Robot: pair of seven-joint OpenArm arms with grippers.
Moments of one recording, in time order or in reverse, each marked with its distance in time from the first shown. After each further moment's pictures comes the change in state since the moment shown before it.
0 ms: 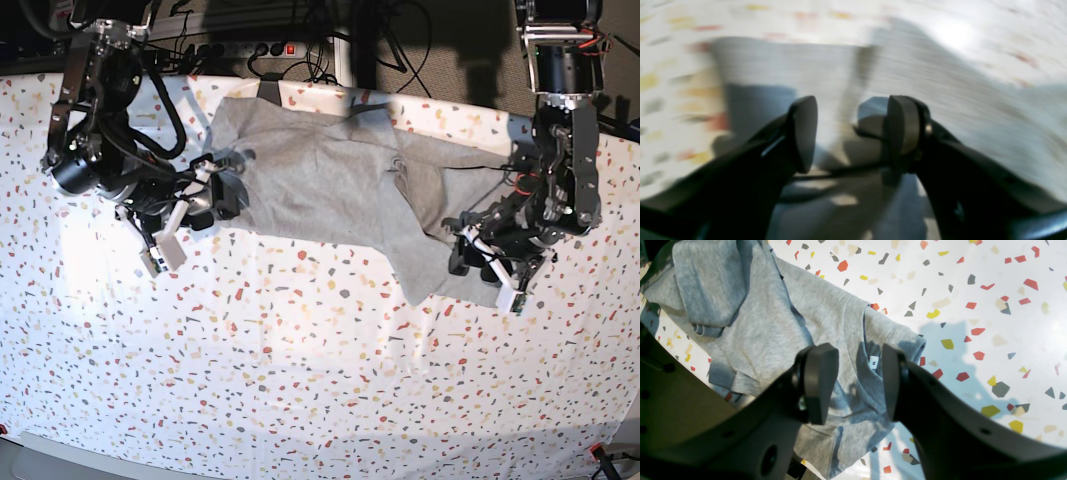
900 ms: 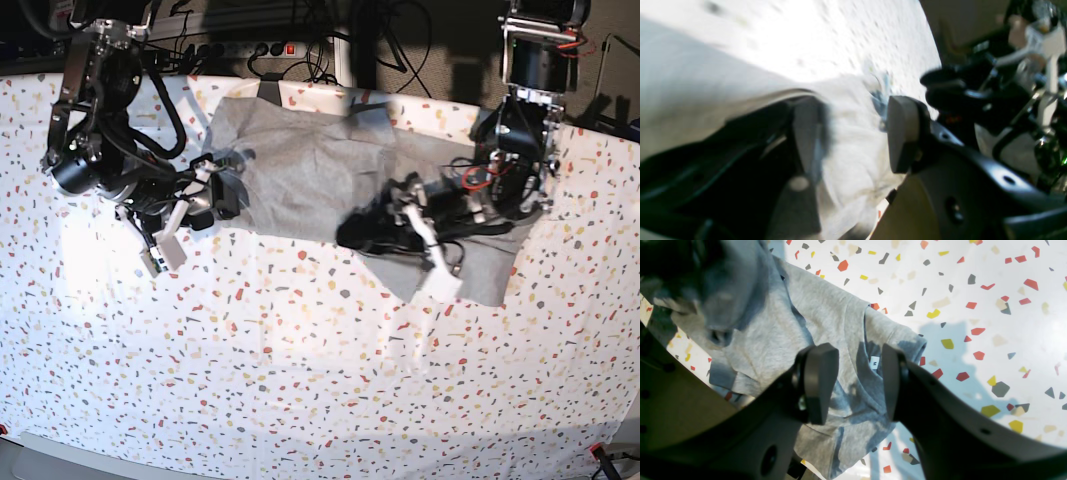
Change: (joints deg) left arm 0.0 2.8 12.8 -3.6 -46.2 -10.6 17.4; right arm 0.0 0.0 0.0 0.0 0.0 0.0 0.0
